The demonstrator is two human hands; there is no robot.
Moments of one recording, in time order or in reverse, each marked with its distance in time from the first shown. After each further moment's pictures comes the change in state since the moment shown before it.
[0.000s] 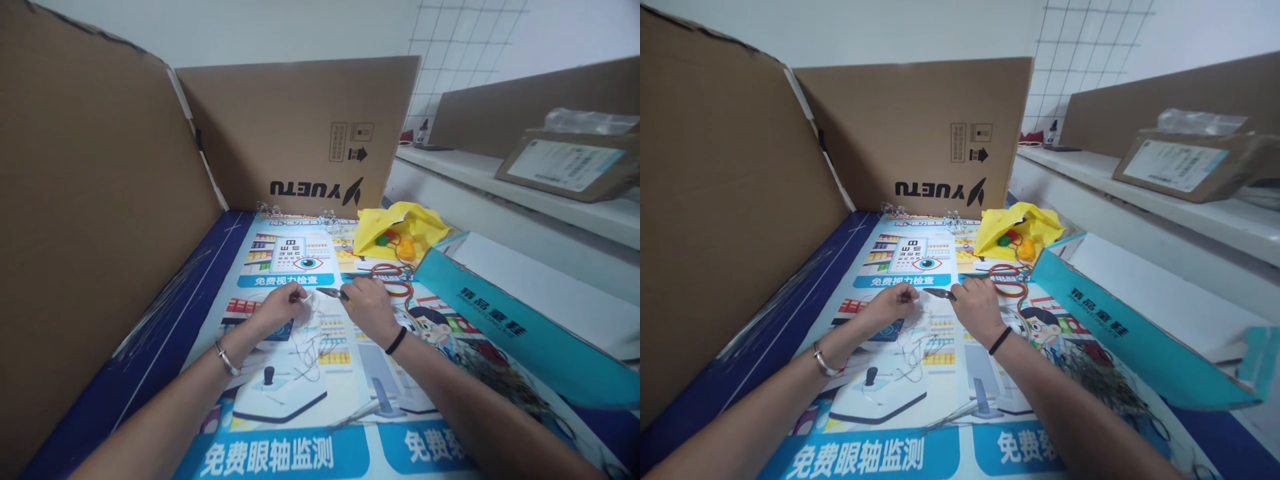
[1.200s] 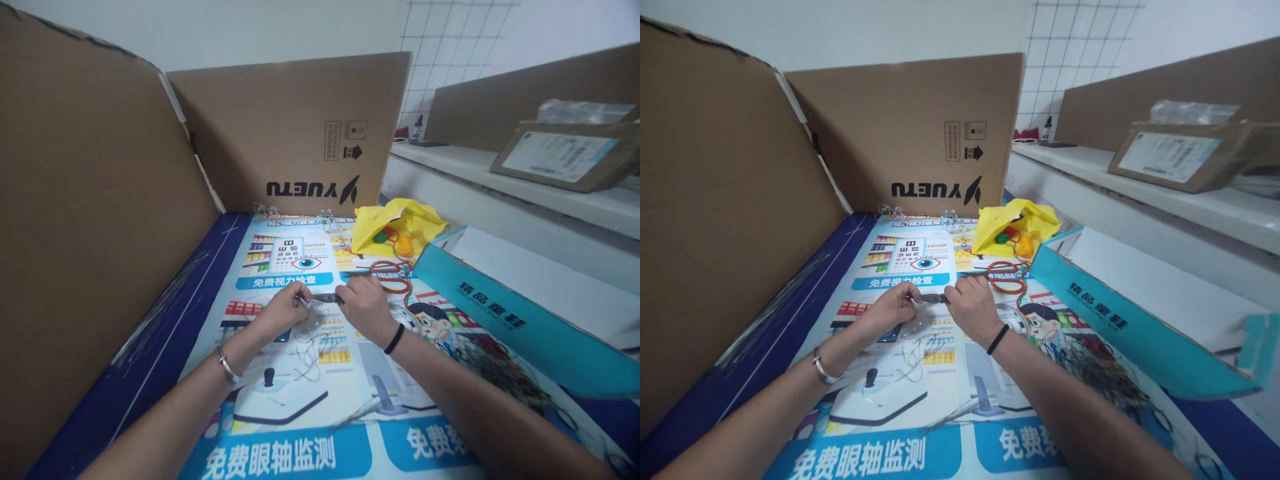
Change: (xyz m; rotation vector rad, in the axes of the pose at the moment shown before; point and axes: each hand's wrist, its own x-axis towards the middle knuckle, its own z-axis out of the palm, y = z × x) left_hand -0.012 0.034 0.007 -0.244 -0.129 -0.138; right_hand 0.000 -0.005 -0.004 -0.019 0.021 -0.090
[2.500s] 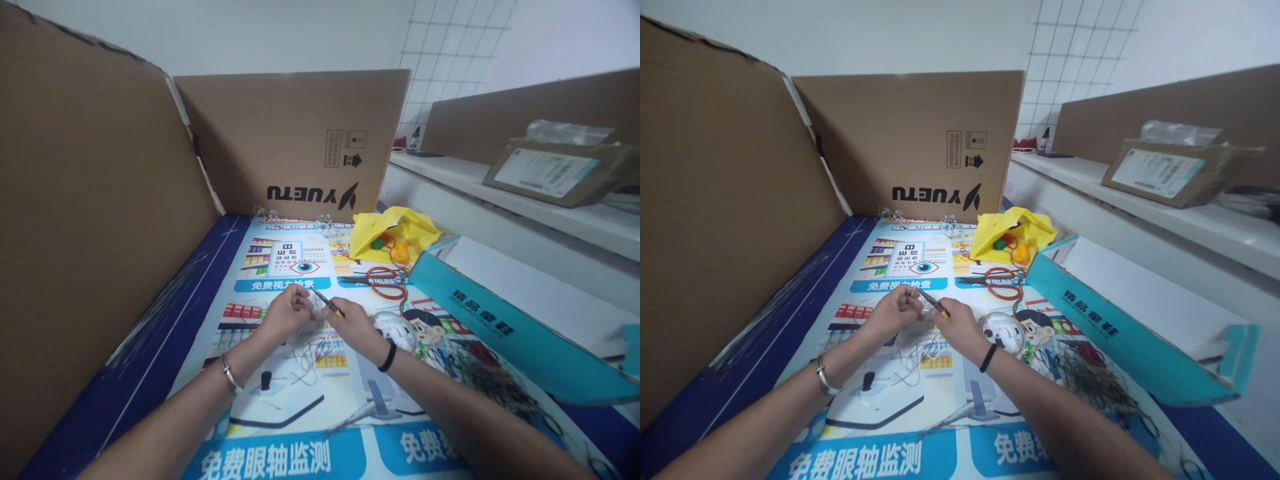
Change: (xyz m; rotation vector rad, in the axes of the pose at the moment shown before) left_hand 0.001 0.000 0.014 -0.055 0.192 0.041; right_hand 0.000 -0.029 0.000 0.874 -0.307 0.561
